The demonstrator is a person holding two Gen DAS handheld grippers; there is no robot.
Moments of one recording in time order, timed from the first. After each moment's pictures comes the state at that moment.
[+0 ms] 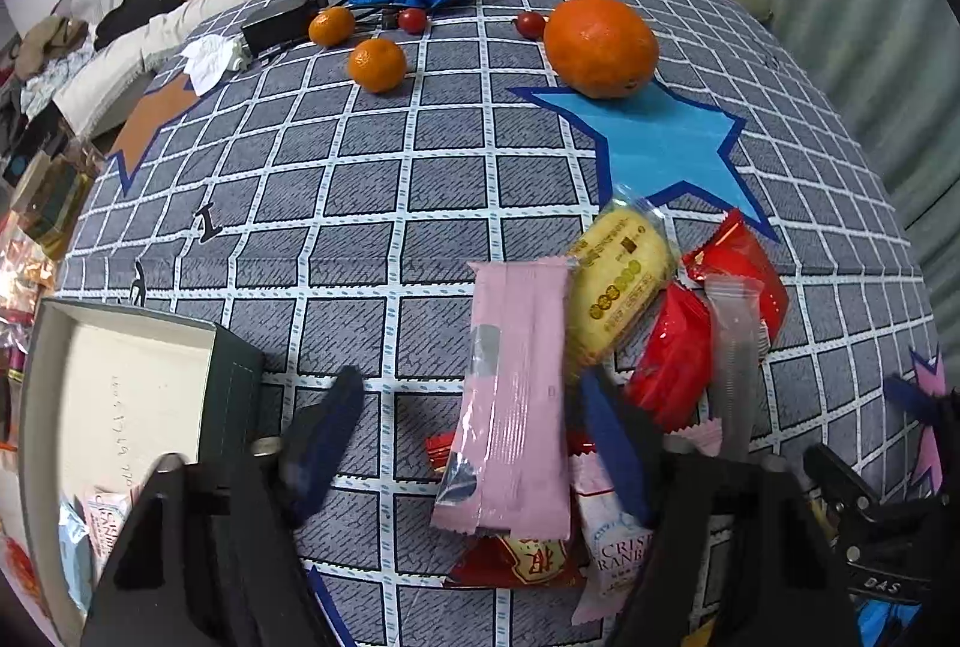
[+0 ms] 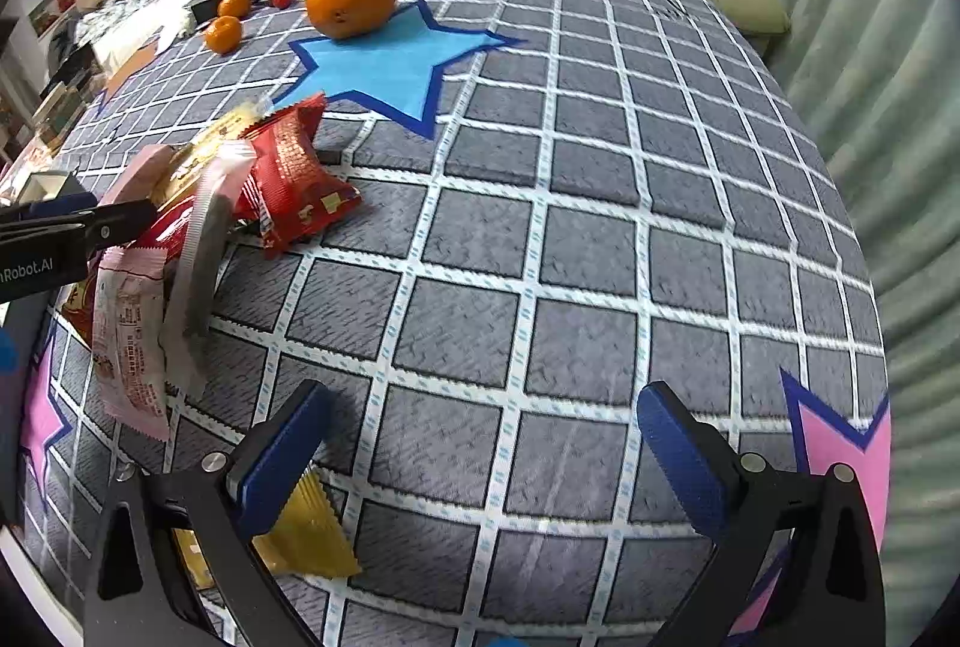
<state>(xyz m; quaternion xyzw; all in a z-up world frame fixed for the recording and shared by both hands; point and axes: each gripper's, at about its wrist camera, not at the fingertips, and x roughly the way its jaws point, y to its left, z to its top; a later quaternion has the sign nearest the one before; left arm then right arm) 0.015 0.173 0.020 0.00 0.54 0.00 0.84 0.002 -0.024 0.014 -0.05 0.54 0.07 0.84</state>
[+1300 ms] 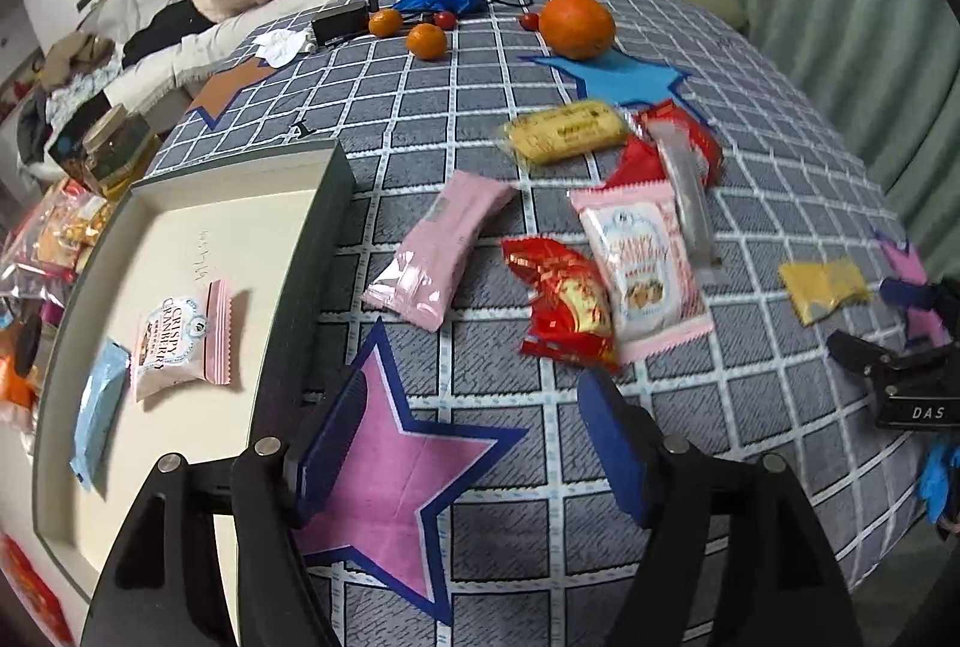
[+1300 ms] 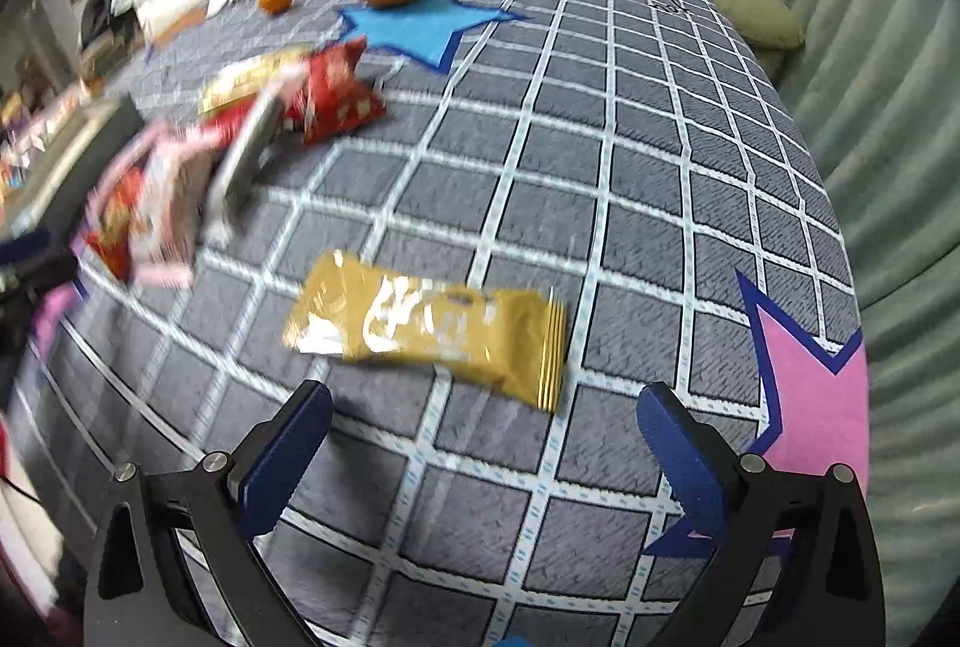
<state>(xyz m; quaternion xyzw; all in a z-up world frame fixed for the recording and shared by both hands) -0.114 0.186 0.030 0.03 0.50 0.01 0.87 -0.059 -0.050 0.015 -0.10 0.53 0.11 0.84</state>
